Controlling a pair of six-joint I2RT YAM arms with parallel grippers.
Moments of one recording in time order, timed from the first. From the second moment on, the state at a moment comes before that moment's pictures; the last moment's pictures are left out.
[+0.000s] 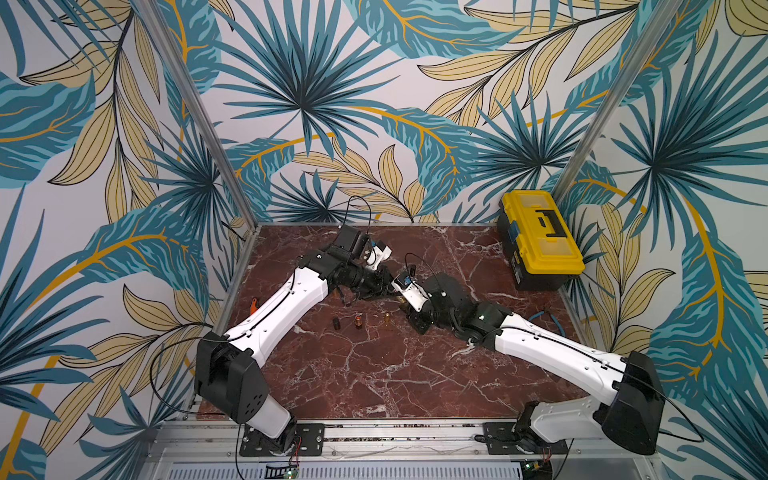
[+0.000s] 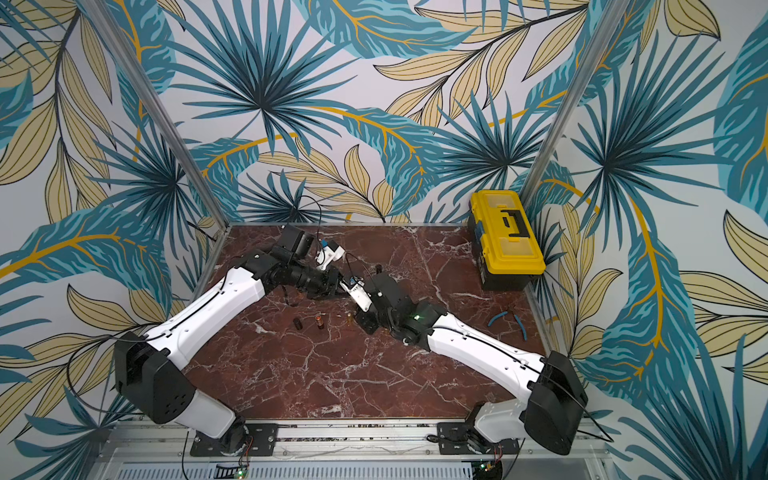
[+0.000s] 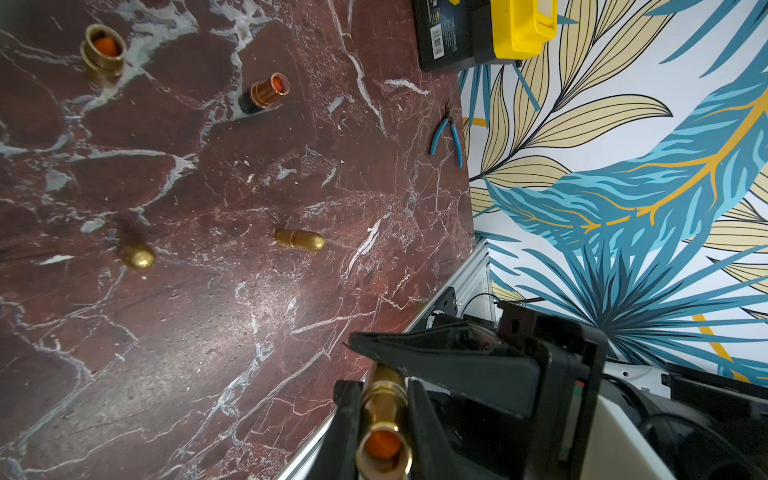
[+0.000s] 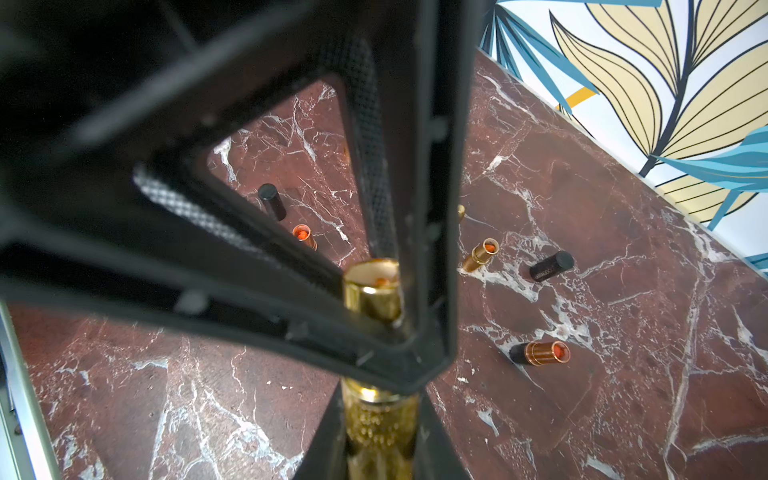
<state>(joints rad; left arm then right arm) -0.50 1.56 1.44 -0.80 0.71 -0.58 0.84 1.36 1.07 -0.36 0.08 -0.09</state>
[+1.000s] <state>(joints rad) -0.59 1.74 1.56 -0.82 0.28 -0.45 0.84 1.06 1.02 -0.47 0.31 -0.05</state>
